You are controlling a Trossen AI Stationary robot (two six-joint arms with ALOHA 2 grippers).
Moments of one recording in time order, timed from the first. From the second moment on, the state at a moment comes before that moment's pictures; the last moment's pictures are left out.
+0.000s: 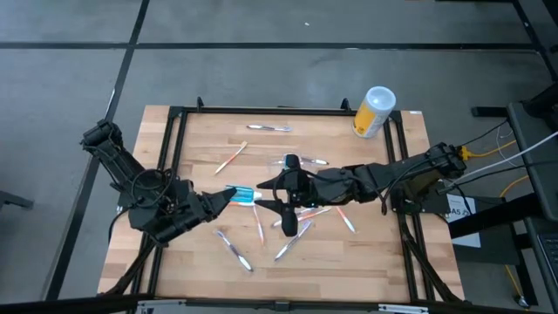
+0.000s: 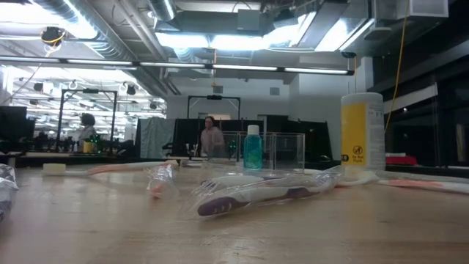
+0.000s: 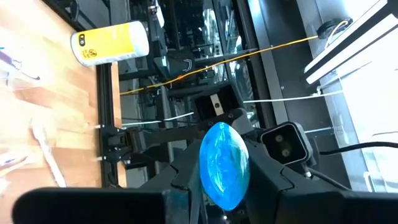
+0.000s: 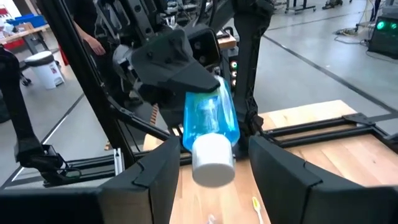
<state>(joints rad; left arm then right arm) -0.81 1.27 0.96 0.63 -1.39 -1.13 0.35 1.70 1.68 -0.19 0.34 0.26</state>
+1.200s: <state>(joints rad) -0.82 1.27 0.96 0.63 -1.40 -1.12 0.35 1.71 1.68 -0.20 0.31 0.27</state>
